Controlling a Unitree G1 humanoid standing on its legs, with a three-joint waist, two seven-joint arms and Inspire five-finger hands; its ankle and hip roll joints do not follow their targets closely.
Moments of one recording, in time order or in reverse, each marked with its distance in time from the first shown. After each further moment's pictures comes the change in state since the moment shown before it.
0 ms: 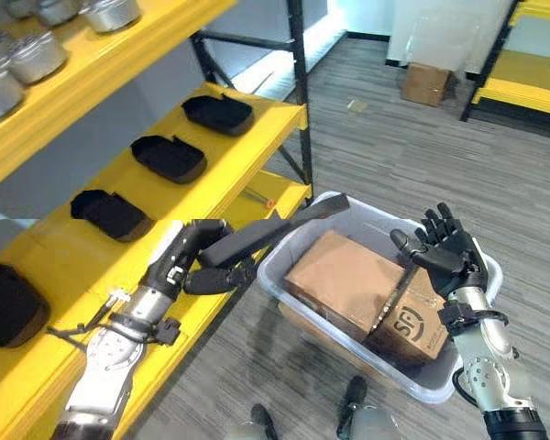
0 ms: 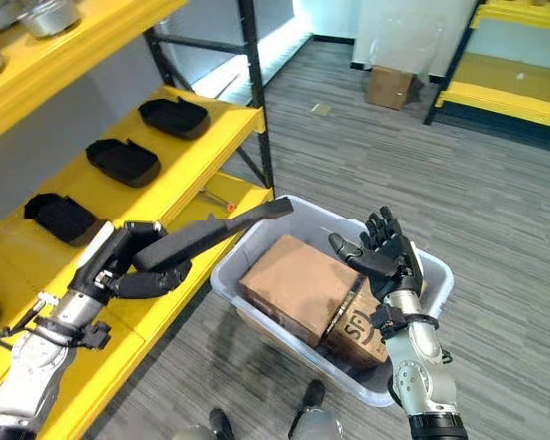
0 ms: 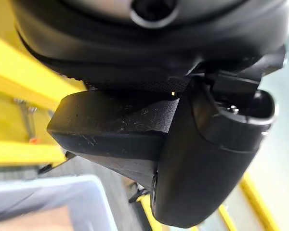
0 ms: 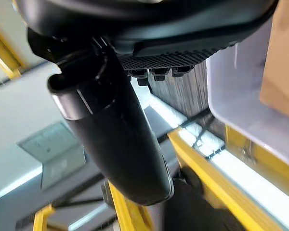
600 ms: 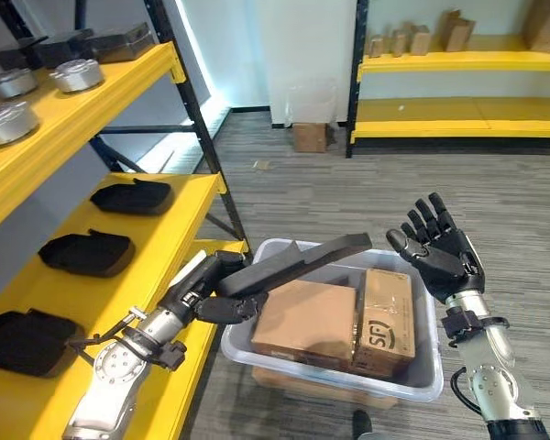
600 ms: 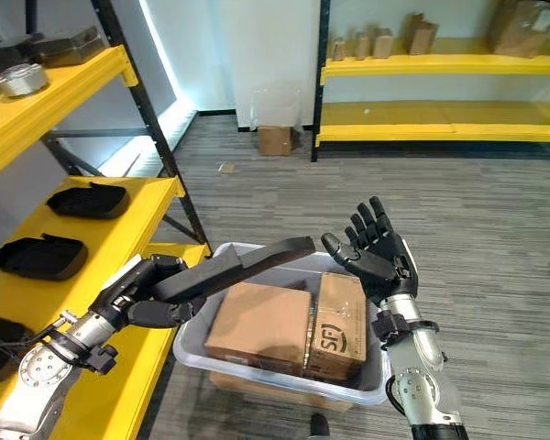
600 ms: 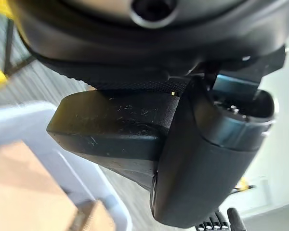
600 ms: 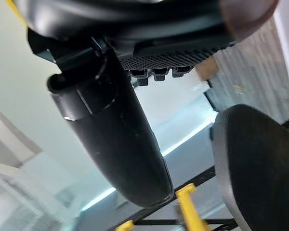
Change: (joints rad) left arm 0.102 0.005 -0.035 -0.004 -0.024 0.095 -0.112; right arm 0.000 -0.070 0.032 -0.039 0.084 0.025 0.048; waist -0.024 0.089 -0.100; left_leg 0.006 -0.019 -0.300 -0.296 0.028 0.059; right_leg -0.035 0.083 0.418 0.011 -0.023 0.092
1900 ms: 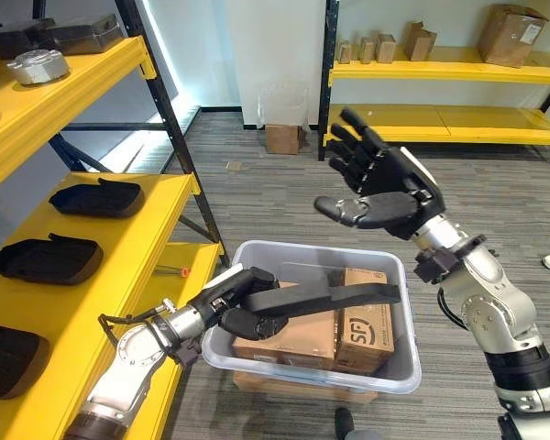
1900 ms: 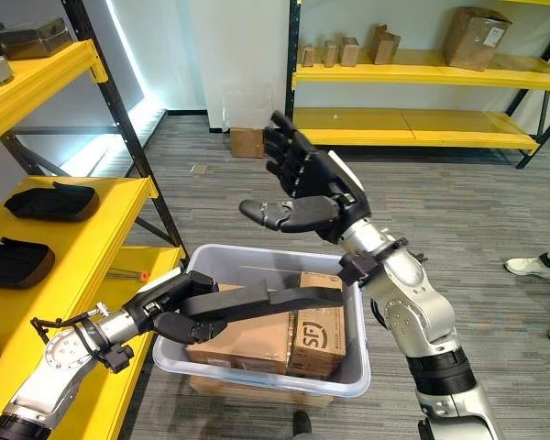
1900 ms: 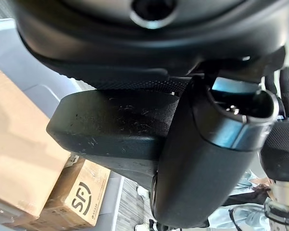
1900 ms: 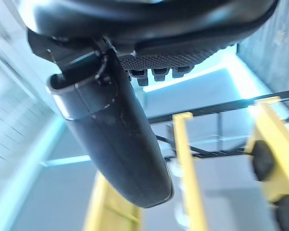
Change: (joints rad) left arm -0.107 0.039 -0.139 0.086 -0.022 0.068 -0.236; right arm -0.277 -0.042 0.064 -0.189 0.016 0.181 0.157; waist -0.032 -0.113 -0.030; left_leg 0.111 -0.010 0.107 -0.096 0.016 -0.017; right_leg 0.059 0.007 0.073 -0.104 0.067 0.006
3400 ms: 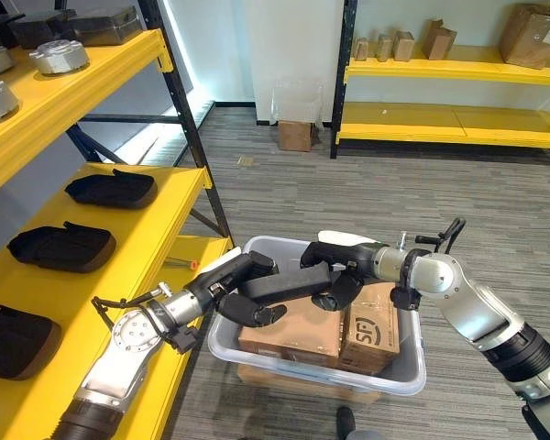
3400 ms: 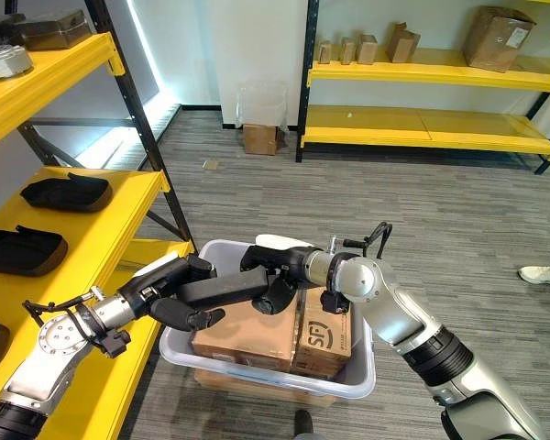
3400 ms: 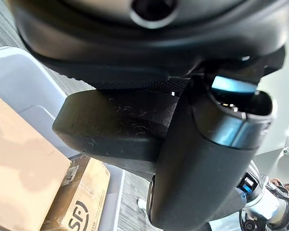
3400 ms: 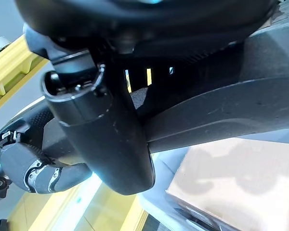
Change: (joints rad) left arm -0.079 0.024 0.019 -0.041 0.007 0.028 0.008; right arm -0.208 -0.218 0.490 0.011 -1.035 0.086 0.378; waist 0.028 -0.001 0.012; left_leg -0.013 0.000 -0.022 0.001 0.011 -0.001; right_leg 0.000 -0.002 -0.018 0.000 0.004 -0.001
